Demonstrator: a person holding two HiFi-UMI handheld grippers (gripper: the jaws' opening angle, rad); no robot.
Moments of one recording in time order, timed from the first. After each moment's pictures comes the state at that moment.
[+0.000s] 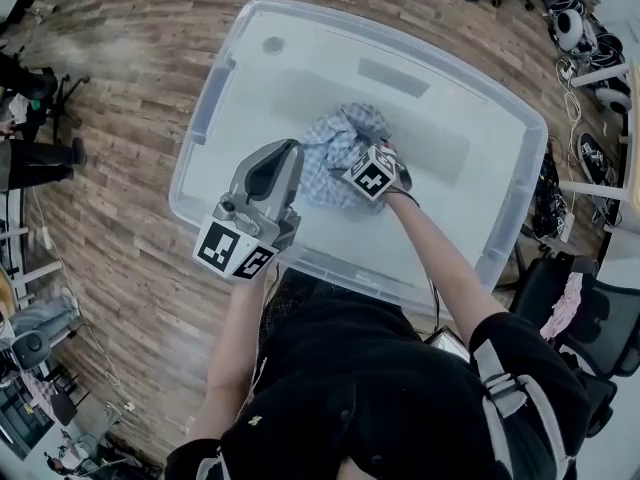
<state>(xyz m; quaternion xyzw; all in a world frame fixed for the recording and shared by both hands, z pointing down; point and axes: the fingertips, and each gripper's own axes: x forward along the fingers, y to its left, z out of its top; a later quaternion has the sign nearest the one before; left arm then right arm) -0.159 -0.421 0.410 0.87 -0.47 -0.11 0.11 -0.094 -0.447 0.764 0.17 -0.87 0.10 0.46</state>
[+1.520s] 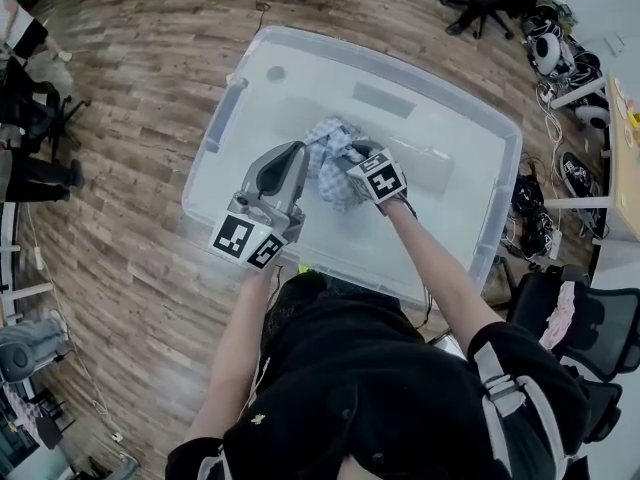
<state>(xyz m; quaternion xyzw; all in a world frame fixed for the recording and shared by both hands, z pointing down) -0.163 -0.413 0.401 0.87 -0.47 -0.14 0.08 -0.097 -0.477 0.656 0.27 -0.89 0.16 0.34</state>
